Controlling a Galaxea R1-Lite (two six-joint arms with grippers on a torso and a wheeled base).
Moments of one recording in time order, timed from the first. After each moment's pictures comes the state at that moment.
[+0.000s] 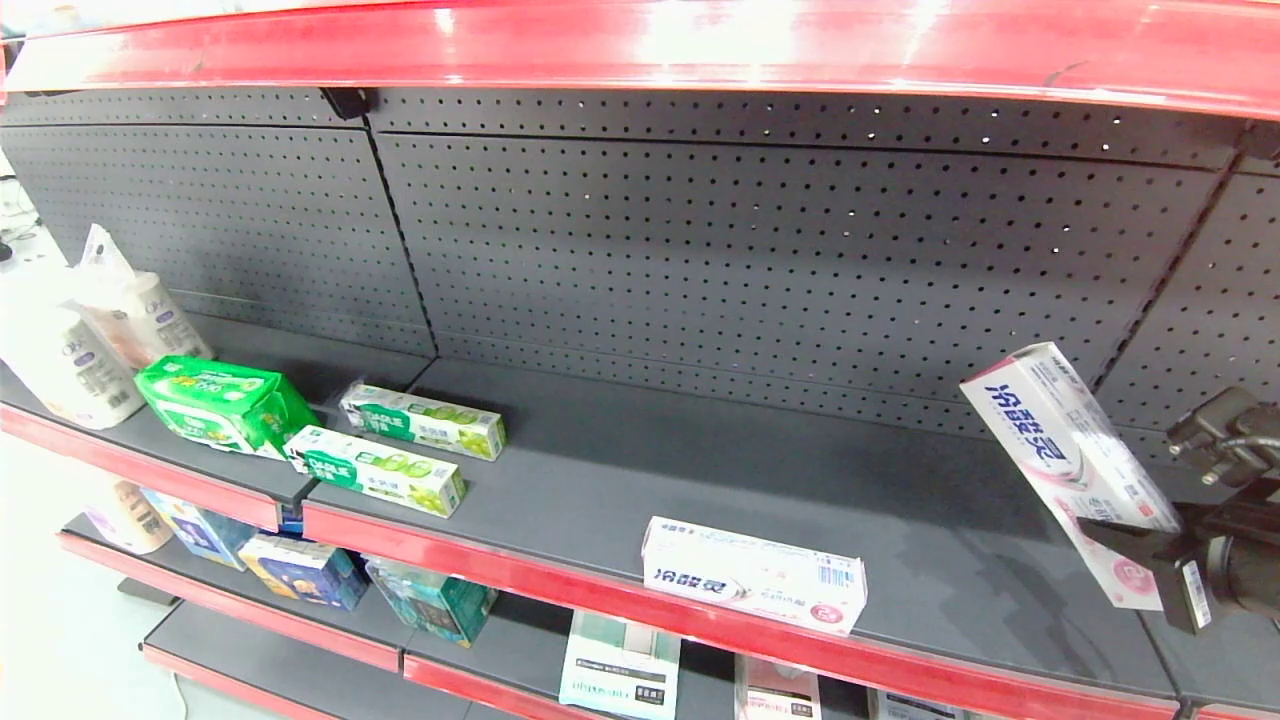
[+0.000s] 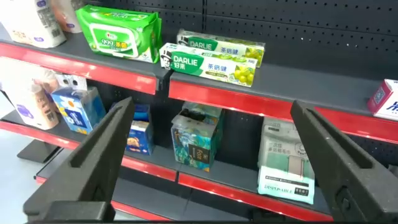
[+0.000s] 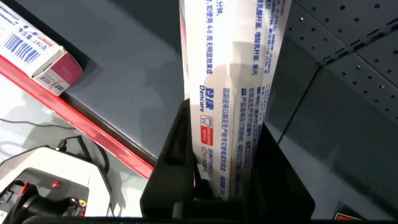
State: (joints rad) left arm 0.00 0.00 0.00 0.00 0.04 -0.02; right arm -0.02 1.21 -0.45 -0.21 0.14 -0.44
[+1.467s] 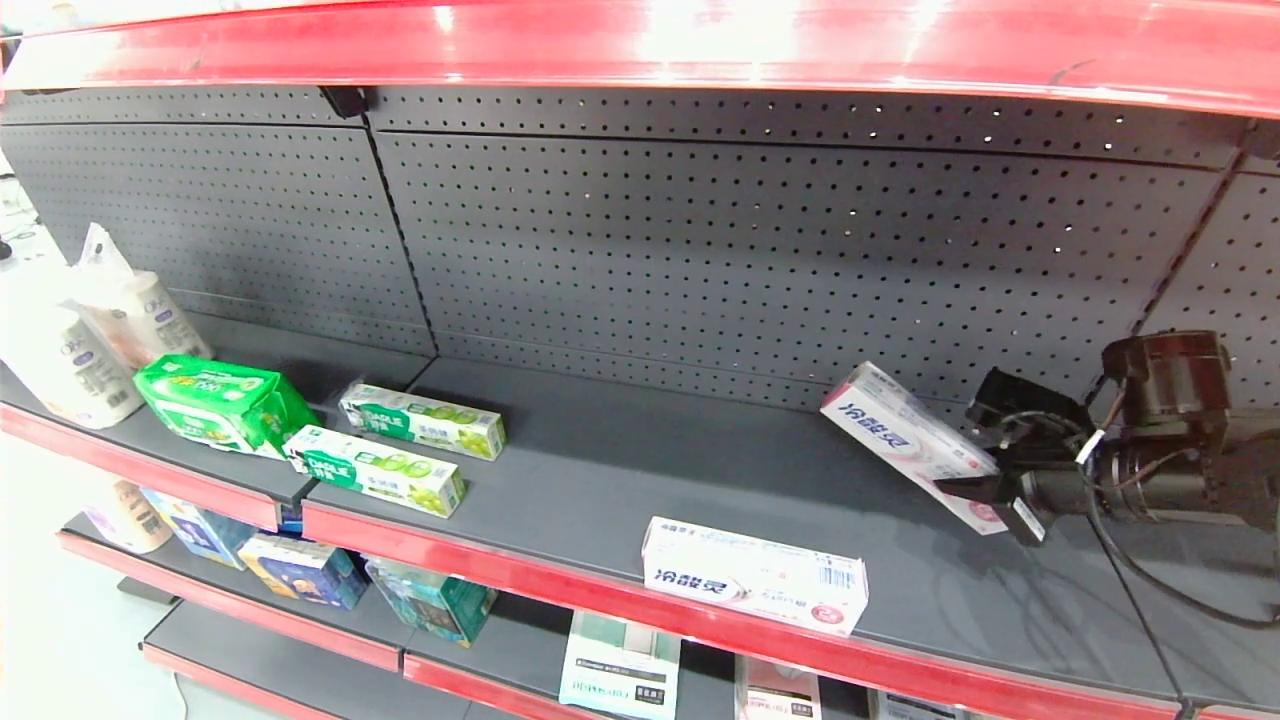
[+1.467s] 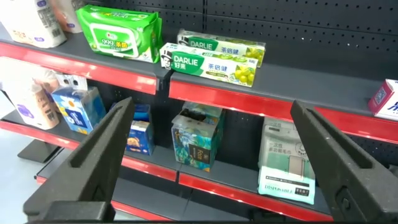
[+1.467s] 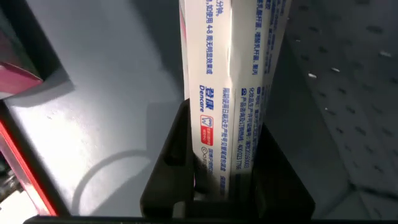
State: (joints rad) left arm 0.00 0.00 0.00 0.00 0.04 -0.02; right arm -0.01 1.76 -0.75 -0.27 0.36 -0.82
